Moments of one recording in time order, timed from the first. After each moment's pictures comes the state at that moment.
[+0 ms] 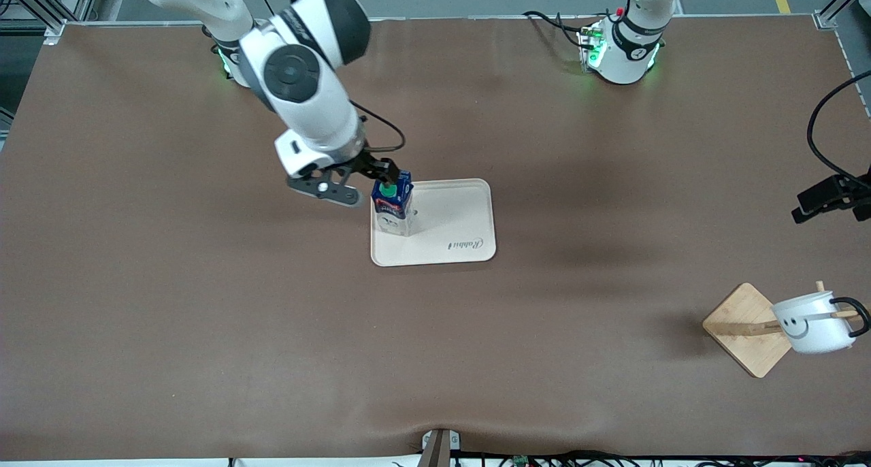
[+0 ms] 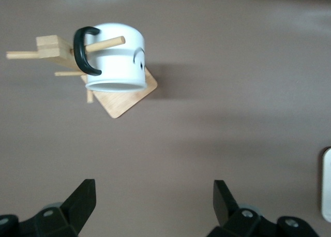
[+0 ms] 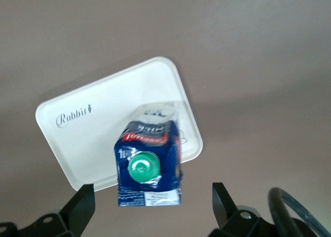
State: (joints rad) left arm 0.63 0.16 -0.62 -1.48 0.12 1.71 -0.01; right arm 0.64 0.30 0.02 -1.65 0.11 1.92 0.91
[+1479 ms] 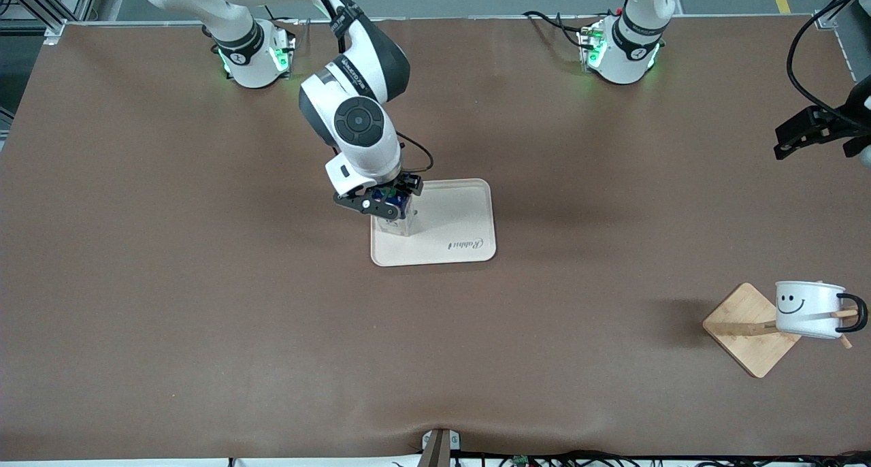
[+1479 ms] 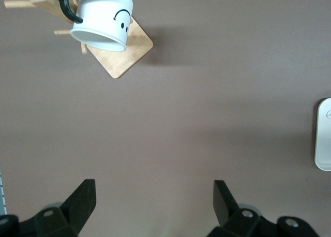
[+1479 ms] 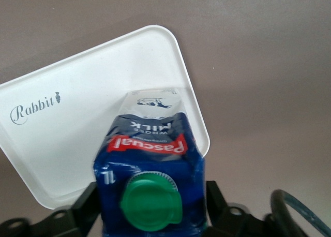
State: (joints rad) left arm 0.08 0.00 -0.09 -1.51 0.07 1.51 0.00; right arm 0.69 0.43 0.01 -1.67 0.11 1.98 0.95
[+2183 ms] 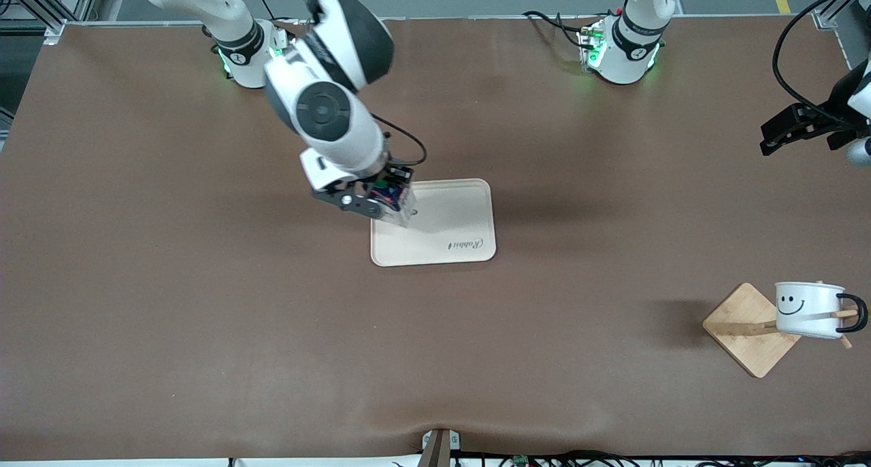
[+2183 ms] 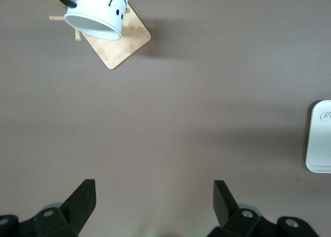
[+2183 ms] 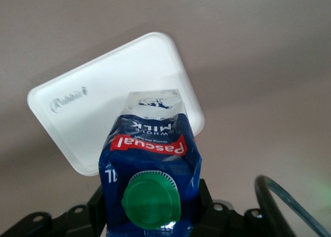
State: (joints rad) left arm 0.06 -0.01 -0.11 -1.52 0.07 1.49 -0.09; right arm 0.59 0.39 -0.01 -1.41 0.20 1.61 0.89
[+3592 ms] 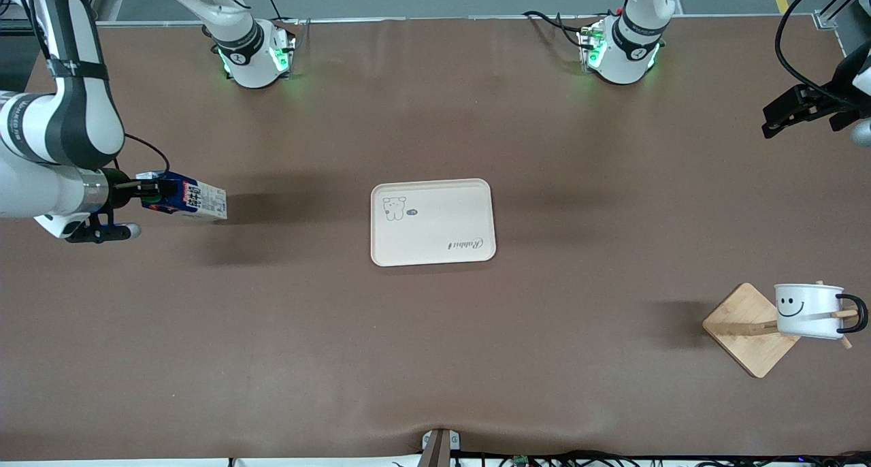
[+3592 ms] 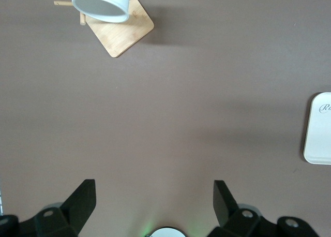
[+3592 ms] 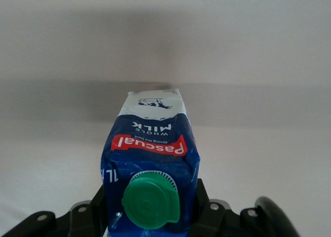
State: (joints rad) left arm 0.07 -0.04 -0.11 -1.52 0.07 1.44 -0.10; right arm -0.08 0.20 -0.05 -1.92 -0.02 1.70 -0.18
